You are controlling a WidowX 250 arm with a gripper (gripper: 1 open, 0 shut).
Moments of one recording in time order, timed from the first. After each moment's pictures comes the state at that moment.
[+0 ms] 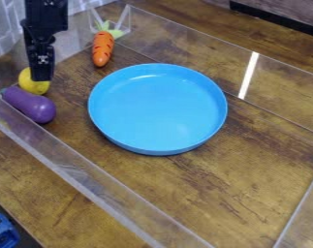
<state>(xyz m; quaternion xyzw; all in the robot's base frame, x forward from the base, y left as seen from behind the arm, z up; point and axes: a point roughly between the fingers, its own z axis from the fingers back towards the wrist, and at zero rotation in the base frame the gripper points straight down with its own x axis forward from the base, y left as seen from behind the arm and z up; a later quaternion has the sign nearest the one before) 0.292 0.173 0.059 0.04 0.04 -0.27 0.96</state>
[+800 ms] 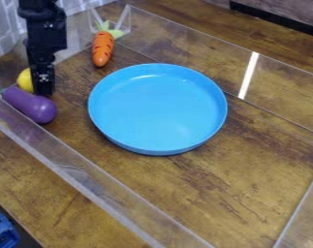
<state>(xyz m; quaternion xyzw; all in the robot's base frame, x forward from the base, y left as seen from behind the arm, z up) 0.291 0.182 0.026 0.01 0.05 -0.28 0.96</state>
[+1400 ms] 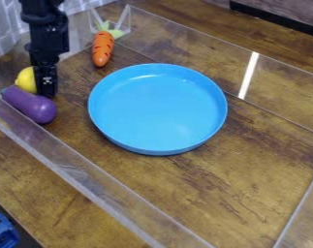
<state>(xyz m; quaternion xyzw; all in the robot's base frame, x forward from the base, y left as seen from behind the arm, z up) 0.292 0.182 0.027 0.01 0.05 -0.27 0.96</state>
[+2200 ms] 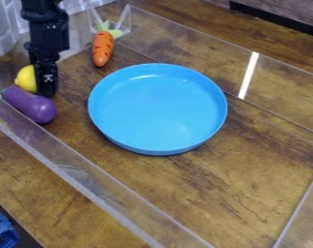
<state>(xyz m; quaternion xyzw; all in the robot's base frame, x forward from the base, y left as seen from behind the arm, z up) 0.291 0.181 0.031 0.01 0.05 -0.25 0.97</state>
